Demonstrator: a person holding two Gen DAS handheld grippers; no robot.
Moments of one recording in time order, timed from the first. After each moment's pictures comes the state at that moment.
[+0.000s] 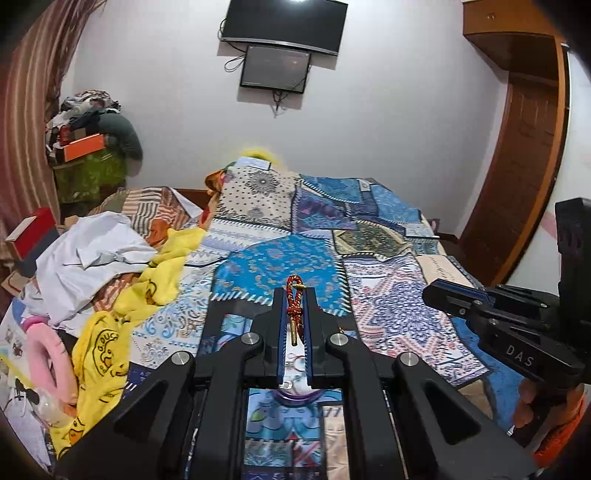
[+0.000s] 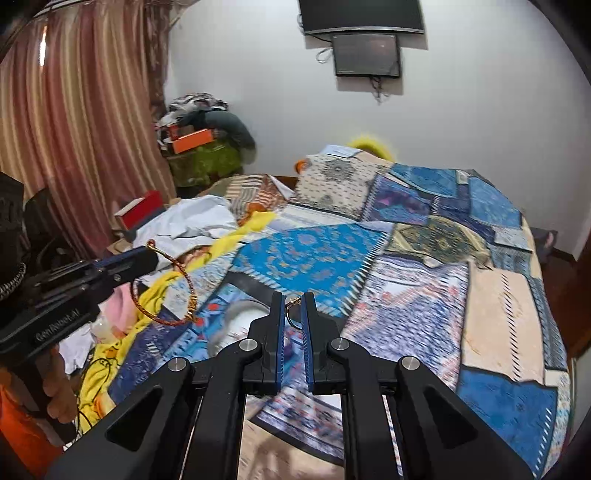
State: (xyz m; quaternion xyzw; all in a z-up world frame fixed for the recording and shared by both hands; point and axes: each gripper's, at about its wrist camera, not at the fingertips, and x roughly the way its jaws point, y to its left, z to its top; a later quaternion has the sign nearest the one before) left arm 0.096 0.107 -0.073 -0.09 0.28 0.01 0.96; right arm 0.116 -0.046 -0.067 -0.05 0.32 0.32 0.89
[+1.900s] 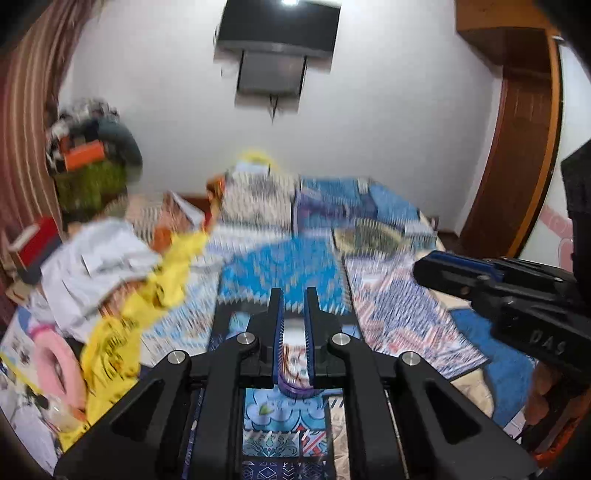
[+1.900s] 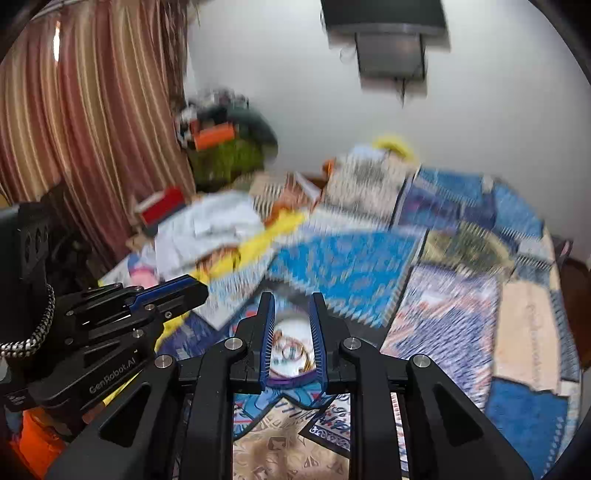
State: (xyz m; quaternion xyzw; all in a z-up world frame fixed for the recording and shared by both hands) left arm 0.071 0.105 -0.052 -0.07 0.26 0.01 0.96; right arm 0.096 -0.022 -0.044 -0.05 0.31 0.34 0.89
